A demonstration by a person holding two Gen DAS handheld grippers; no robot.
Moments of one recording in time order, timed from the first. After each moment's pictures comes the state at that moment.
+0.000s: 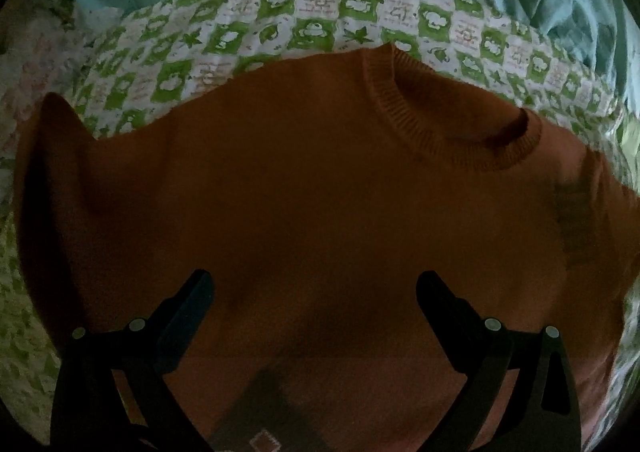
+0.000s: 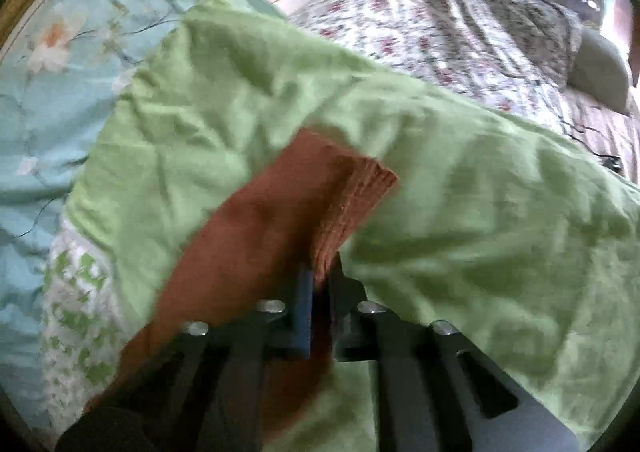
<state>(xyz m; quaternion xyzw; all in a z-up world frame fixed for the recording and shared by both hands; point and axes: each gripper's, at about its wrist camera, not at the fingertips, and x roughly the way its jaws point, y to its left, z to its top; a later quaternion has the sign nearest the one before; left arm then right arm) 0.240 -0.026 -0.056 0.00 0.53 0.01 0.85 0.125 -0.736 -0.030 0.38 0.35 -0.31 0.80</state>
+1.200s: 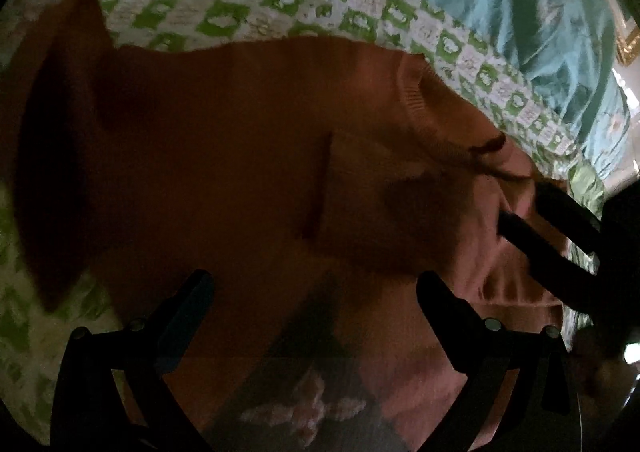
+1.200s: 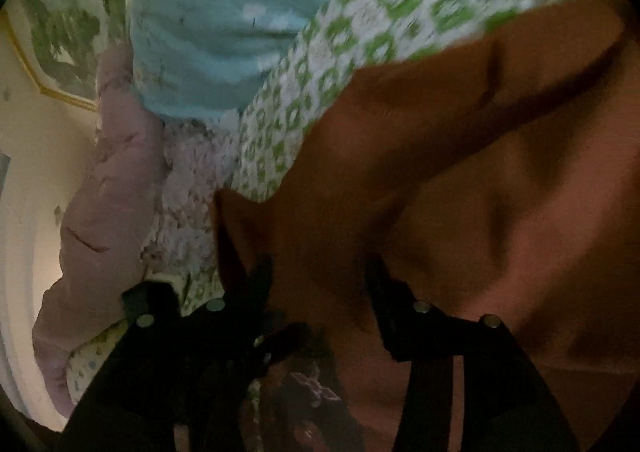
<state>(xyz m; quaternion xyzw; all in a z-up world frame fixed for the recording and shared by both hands) 0.206 0.040 -0.060 -0.15 0.55 -0.06 0.82 0.214 -0.195 -0.034 0.35 0.46 0.29 0.76</state>
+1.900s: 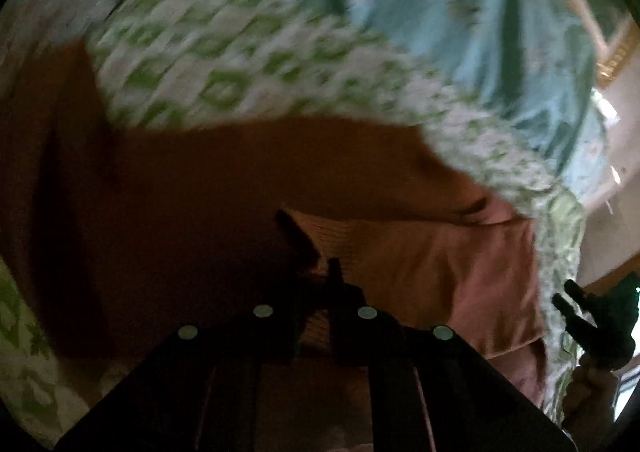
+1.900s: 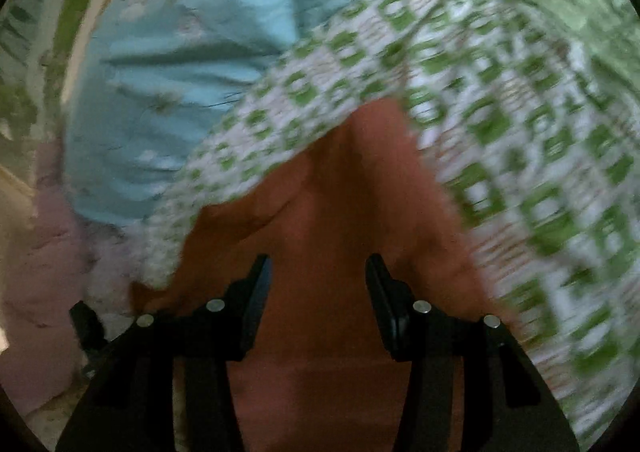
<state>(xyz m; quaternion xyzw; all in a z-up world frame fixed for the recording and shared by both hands) 0.240 0.072 -0.045 -0.18 0.49 -0.08 0.85 0.149 -0.362 -0.013 0.34 0.40 0.04 0.85</state>
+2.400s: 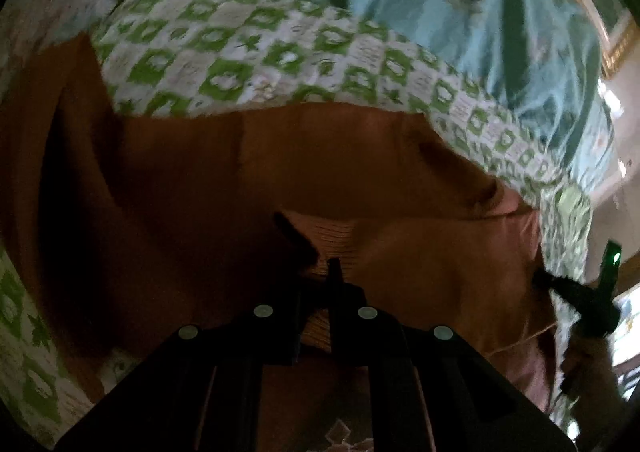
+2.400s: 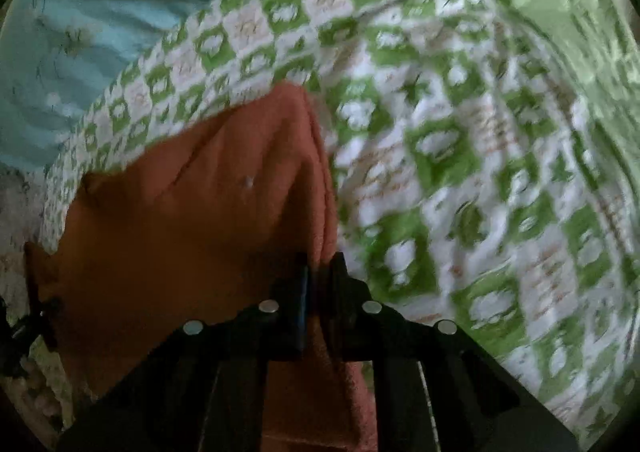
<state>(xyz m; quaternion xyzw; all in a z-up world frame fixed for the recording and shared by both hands) 0.233 0.059 -0.043 -0.14 0.49 -0.08 0.85 0.209 -0.382 -0.053 0.19 0.48 -0.03 0.85</state>
